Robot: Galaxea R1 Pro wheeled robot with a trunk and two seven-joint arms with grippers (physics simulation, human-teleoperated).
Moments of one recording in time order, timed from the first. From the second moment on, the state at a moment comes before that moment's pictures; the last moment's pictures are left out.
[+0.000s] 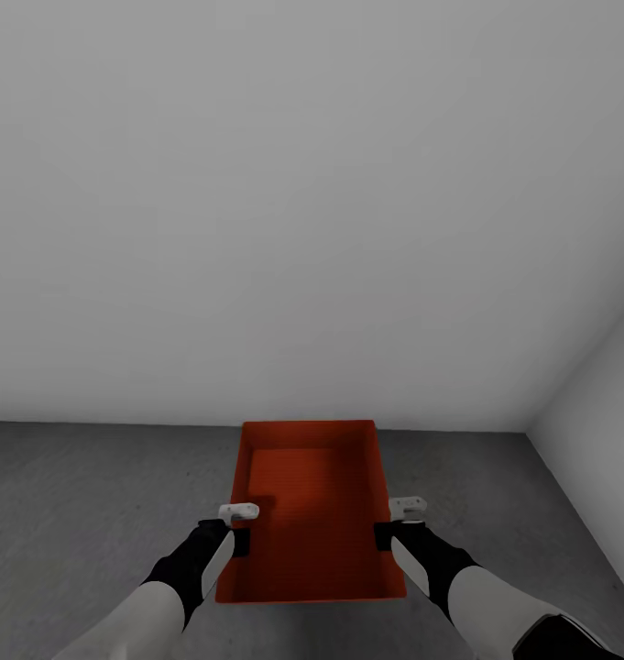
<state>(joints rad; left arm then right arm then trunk) -0.65 -0.12 0.00 -0.43 0.08 0.47 0.21 -0.73 0.05 0.52 -0.27 -0.48 0.26 -0.23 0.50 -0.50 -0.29</state>
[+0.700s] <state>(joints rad) -0.65 -0.12 0.00 -0.43 0.08 0.47 0.21 -0.73 0.05 0.52 -0.27 -0.48 0.26 -0.23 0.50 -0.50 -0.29</state>
